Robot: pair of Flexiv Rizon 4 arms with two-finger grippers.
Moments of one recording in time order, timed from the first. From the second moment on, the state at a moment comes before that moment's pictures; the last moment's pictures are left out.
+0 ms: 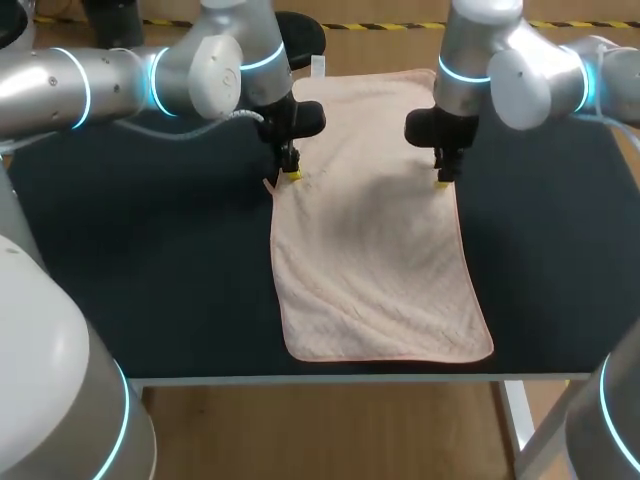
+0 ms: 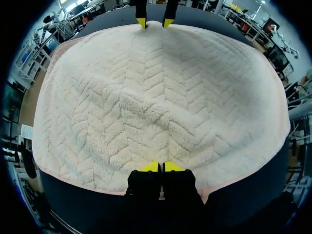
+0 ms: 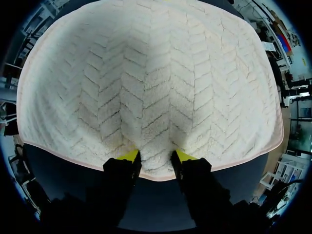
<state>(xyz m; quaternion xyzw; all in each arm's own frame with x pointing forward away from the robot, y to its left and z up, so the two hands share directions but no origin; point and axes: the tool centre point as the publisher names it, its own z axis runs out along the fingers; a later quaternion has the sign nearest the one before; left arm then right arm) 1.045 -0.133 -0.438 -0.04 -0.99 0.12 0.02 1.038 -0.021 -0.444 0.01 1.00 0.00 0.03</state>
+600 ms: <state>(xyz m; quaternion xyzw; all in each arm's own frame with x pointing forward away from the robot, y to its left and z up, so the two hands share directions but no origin) 1.059 -0.138 -0.377 -0.05 -0.99 0.14 -0.02 1.061 -0.020 -0.386 0.00 0.99 0.00 0.10</state>
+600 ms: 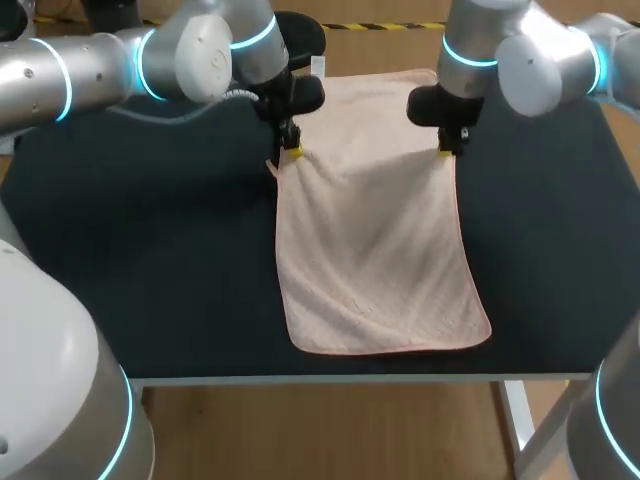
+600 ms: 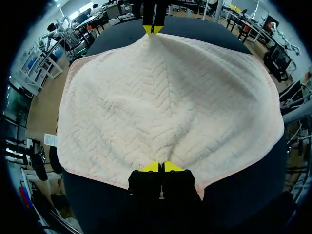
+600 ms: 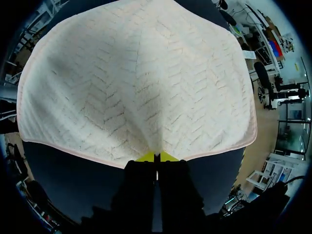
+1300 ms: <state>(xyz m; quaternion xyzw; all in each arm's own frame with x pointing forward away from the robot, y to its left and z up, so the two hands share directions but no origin) 1.122 -0.100 -0.184 -0.05 -0.96 0.13 -0.23 1.132 -0.011 -0.187 -0.04 0.95 0.04 0.30</state>
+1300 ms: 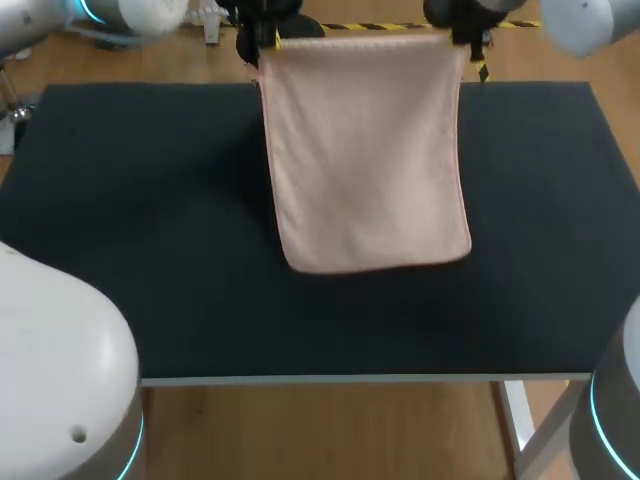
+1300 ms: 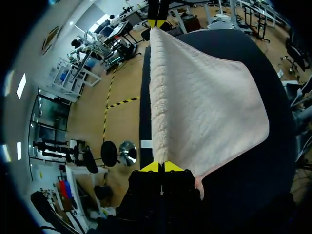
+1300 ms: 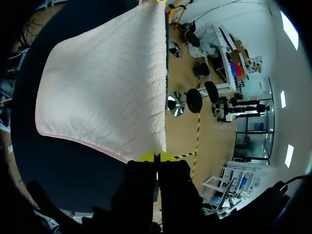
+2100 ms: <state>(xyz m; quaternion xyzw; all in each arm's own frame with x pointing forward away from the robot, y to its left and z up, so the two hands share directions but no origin) 1.105 -0.094 -0.037 -0.07 -0.93 0.12 -0.34 1.112 0.003 -0.045 -0.06 0.90 0.05 0.43</state>
